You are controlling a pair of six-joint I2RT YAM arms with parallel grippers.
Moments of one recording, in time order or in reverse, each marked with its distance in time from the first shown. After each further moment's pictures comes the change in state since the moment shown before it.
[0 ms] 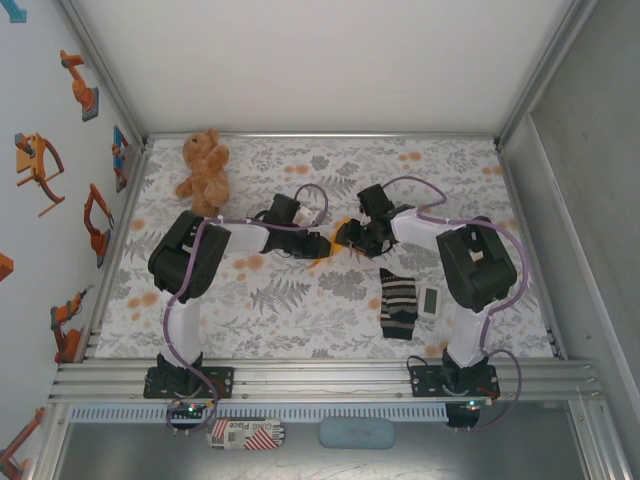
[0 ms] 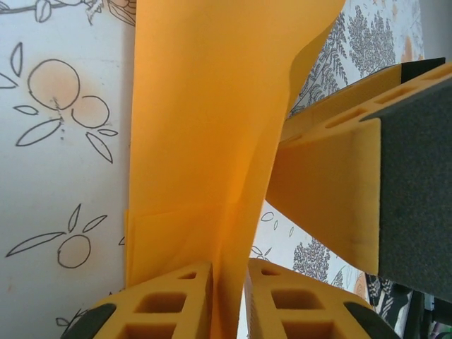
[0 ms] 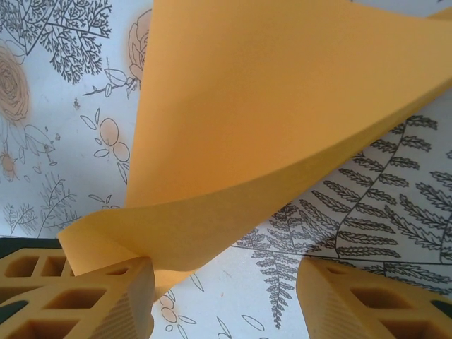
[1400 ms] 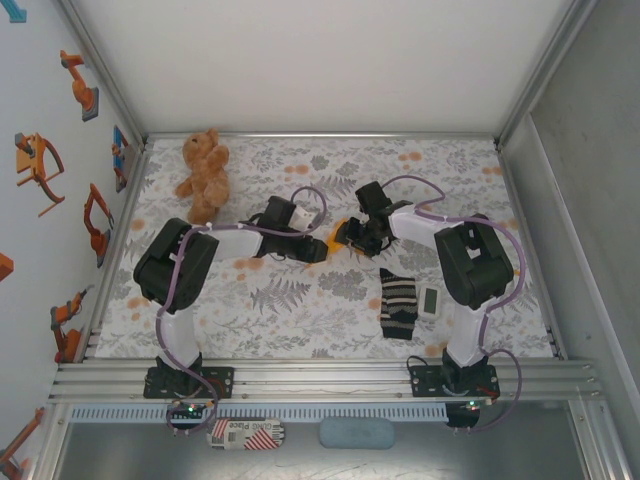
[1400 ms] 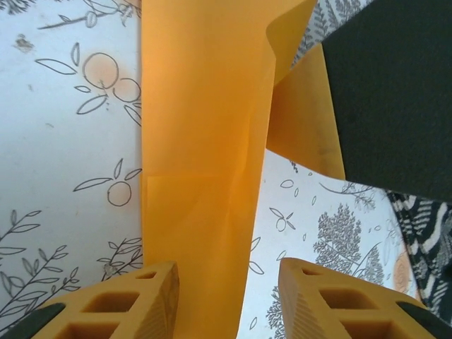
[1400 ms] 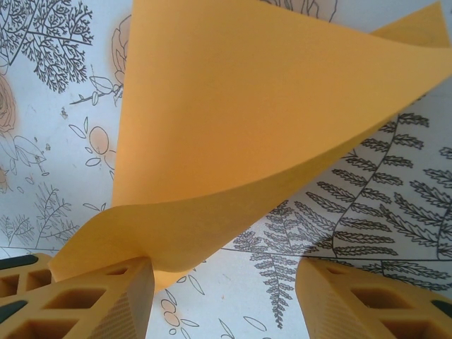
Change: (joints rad) left arm -0.018 -0.116 -0.079 -0.035 -0.141 0.134; right arm 0.000 0.024 0.042 -0.054 0.007 0.027
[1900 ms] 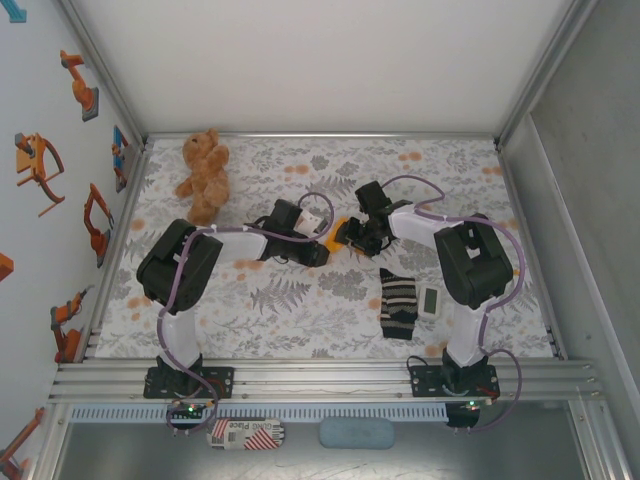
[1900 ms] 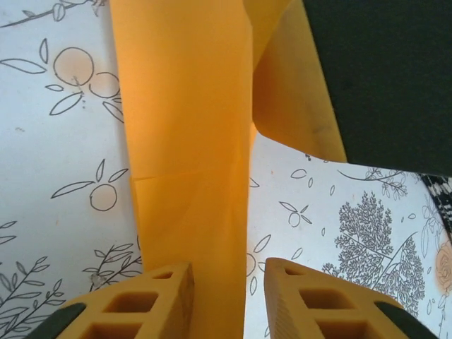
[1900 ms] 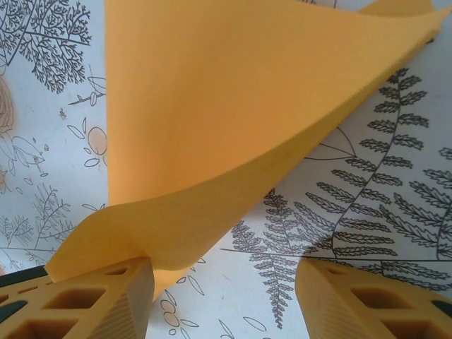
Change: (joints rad) left arm -0.032 0.009 0.000 -0.003 -0.074 0.080; right arm 0.000 0.004 0.006 -0.006 0.000 0.001
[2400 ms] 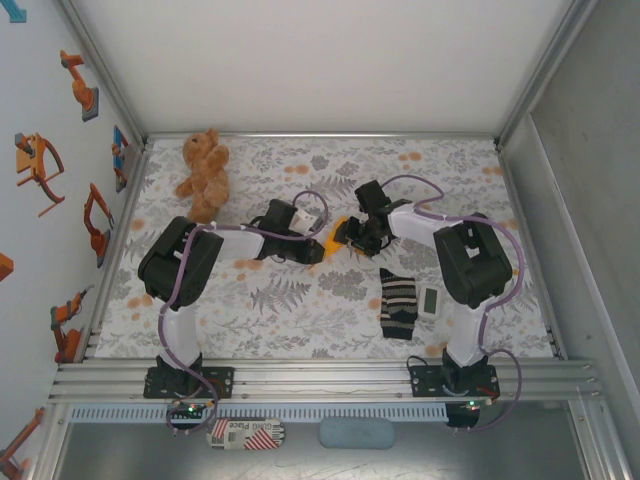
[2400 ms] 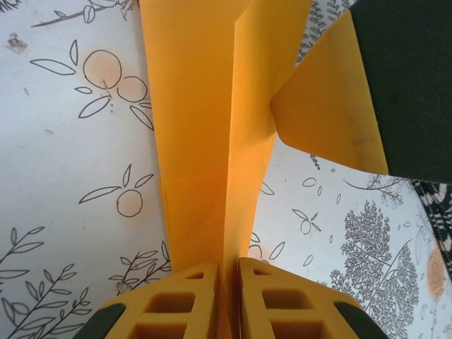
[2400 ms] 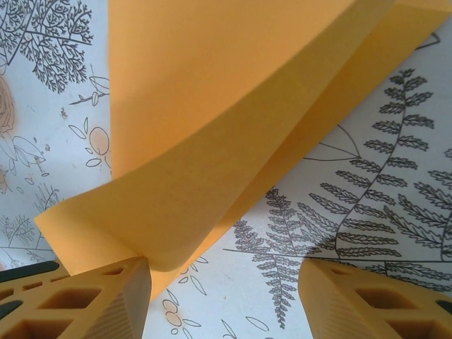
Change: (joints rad) left arm 0.041 0.029 -0.016 0.061 0.082 -0.037; right arm 0.000 0.008 0.016 -0.016 -0.005 -0.002
